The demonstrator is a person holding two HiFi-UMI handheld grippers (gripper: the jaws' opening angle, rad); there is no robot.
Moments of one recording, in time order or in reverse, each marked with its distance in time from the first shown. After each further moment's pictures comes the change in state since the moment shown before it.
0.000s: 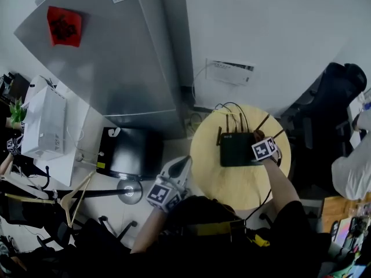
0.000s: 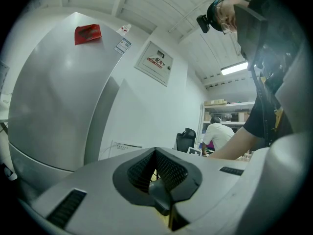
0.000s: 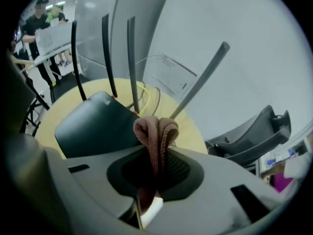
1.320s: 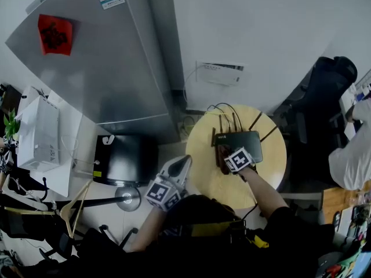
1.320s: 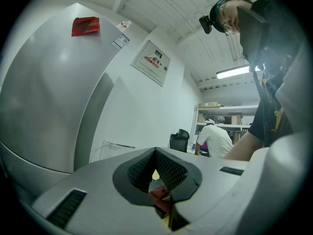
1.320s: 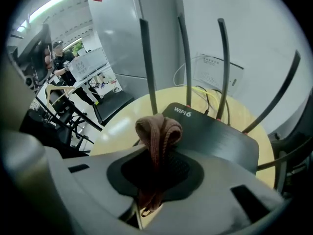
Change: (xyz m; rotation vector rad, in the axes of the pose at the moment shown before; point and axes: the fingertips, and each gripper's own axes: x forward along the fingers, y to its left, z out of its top) left arm 0.013 -0.004 -0.005 -0.011 0.024 -0.107; right arm -0.011 0.170 0.008 -0.013 -0.020 0.457
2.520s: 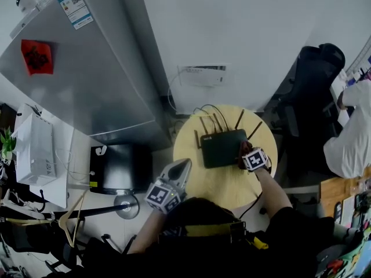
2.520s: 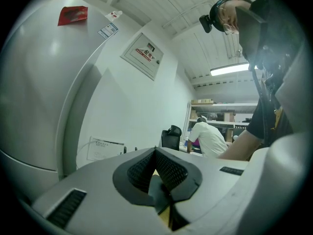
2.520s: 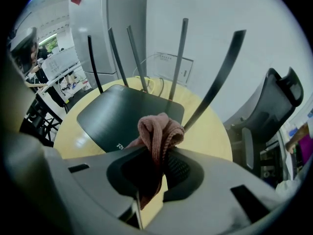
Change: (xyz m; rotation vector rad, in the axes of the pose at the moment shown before) left arm 0.041 -0.048 -0.015 0.034 0.031 -0.084; right arm -0.056 -0.132 -0.081 0.151 -0.100 -0.245
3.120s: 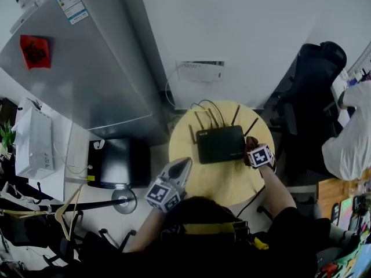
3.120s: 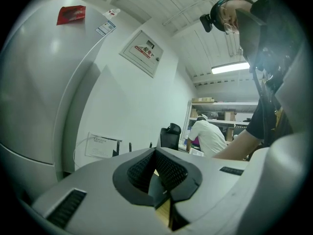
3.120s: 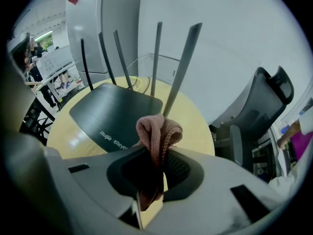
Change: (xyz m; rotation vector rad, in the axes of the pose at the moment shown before) left arm 0.007 -0.023 -0.018 -0.026 0.038 0.022; right arm -0.017 -0.046 -0.021 0.023 -0.001 -0.074
